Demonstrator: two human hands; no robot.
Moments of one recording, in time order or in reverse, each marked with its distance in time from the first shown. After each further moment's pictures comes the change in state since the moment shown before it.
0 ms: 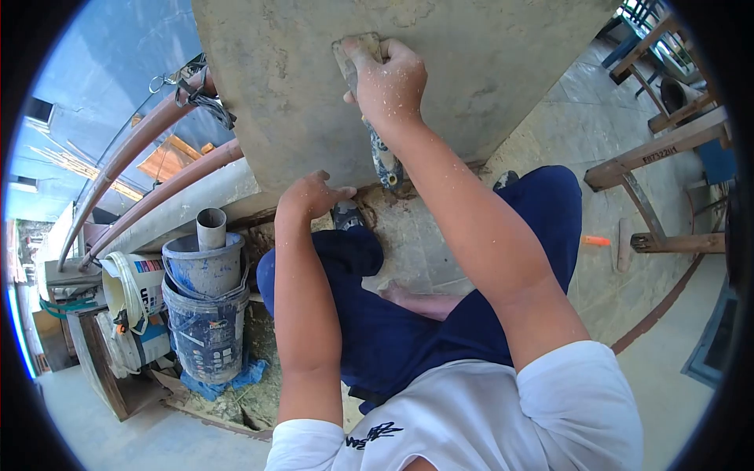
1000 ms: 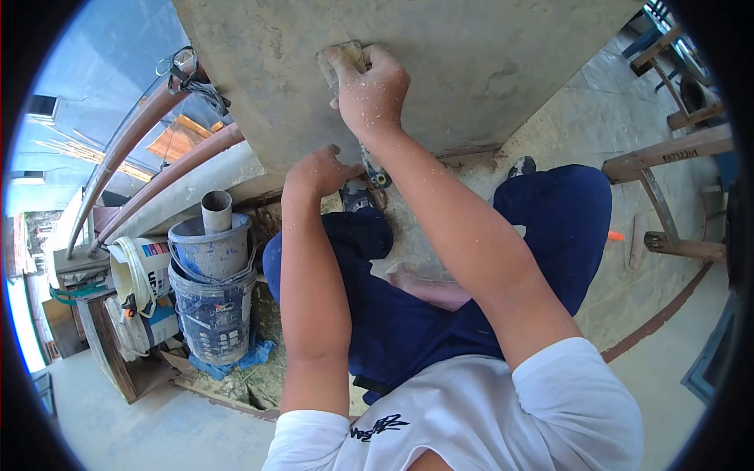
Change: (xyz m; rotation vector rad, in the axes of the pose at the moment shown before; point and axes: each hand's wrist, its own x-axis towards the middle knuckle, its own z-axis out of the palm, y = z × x) left_hand 0.018 0.004 0.006 0.019 0.010 0.036; right_hand -0.010 0.077 0.031 -0.065 0.087 -0.121
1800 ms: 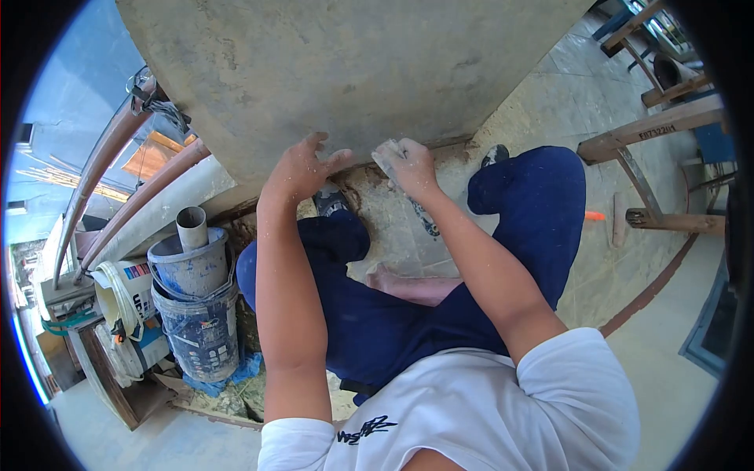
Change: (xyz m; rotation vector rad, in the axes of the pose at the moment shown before) left_hand -0.009 0.024 0.005 -0.204 0.069 0.141; right_hand -0.048 0.104 -0.127 -0.262 -0.240 0.435
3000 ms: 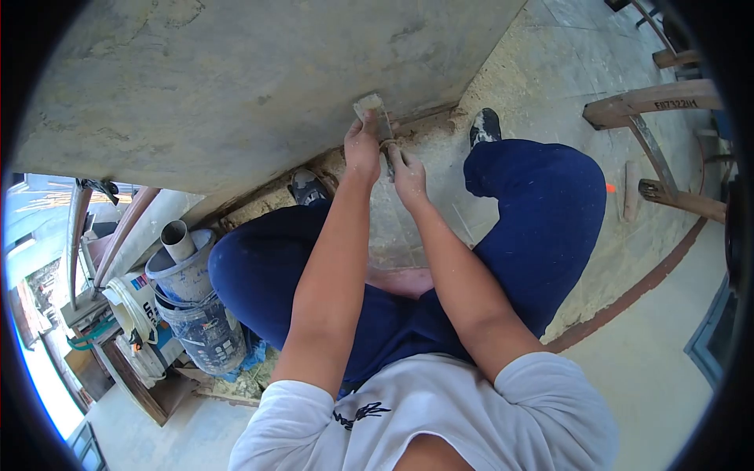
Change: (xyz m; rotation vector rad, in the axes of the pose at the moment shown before) left_hand 0.109 0.064 0.208 -1.462 0.055 -0.174; right_hand 0.022 0.143 -0.025 0.284 0.017 0.365
